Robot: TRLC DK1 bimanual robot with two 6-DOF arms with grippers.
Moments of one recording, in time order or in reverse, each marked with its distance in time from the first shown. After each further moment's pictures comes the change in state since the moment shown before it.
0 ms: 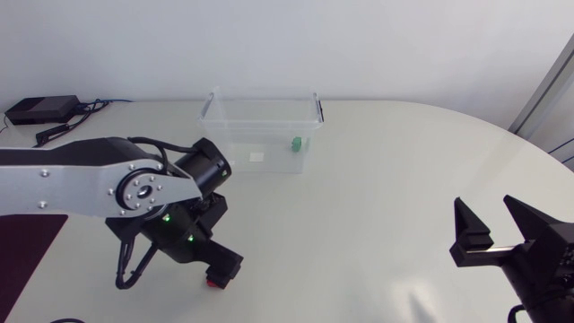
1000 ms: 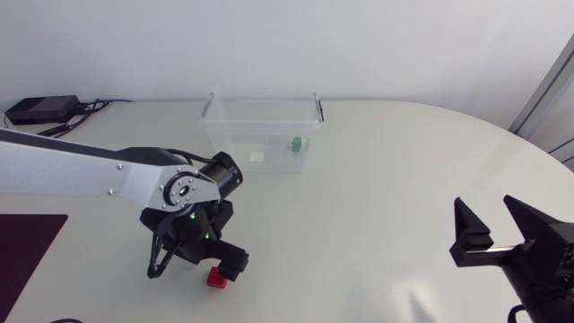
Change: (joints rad) left arm 0.048 0.199 0.035 0.061 0.000 -0.037; right arm 0.000 0.000 0.000 0.000 0.000 0.000
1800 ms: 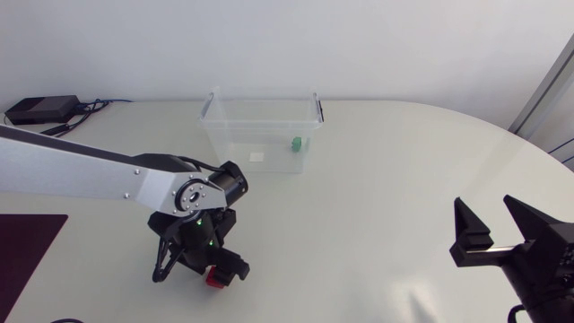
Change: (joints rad) left arm -0.018 0.051 0.001 -0.013 0.000 0.000; right arm 0.000 0.000 0.000 0.000 0.000 0.000
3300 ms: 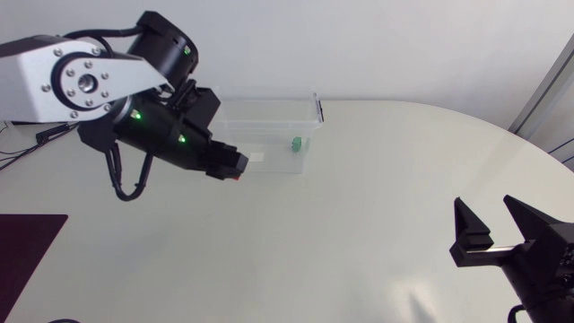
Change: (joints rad) left arm 0.114 -0.303 0.286 0.058 0.082 0.115; right arm 0.000 0.000 0.000 0.000 0.000 0.000
